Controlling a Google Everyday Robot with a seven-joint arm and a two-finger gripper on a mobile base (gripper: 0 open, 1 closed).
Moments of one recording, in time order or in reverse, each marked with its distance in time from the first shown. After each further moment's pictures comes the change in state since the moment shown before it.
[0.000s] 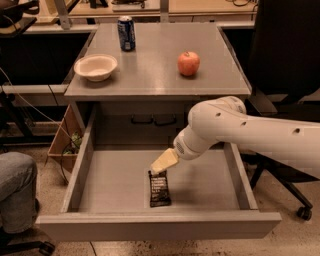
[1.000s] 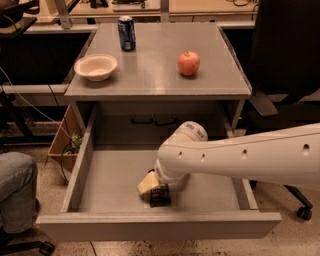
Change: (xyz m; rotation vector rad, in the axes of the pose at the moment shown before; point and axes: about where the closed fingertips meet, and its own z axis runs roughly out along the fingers) arm 0.033 0.036 0.072 0.129 0.068 0.059
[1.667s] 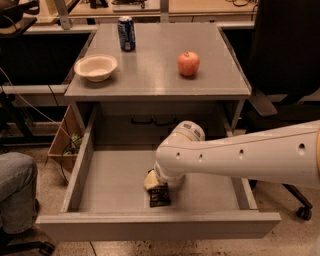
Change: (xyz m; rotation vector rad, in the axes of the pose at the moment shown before) arm 0.003 0.000 0.006 0.026 0.013 0.036
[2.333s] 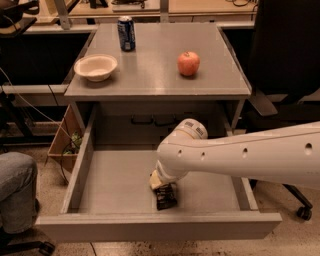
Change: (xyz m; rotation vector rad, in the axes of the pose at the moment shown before) arm -0.005 0.000 -0.015 0.000 0.000 0.000
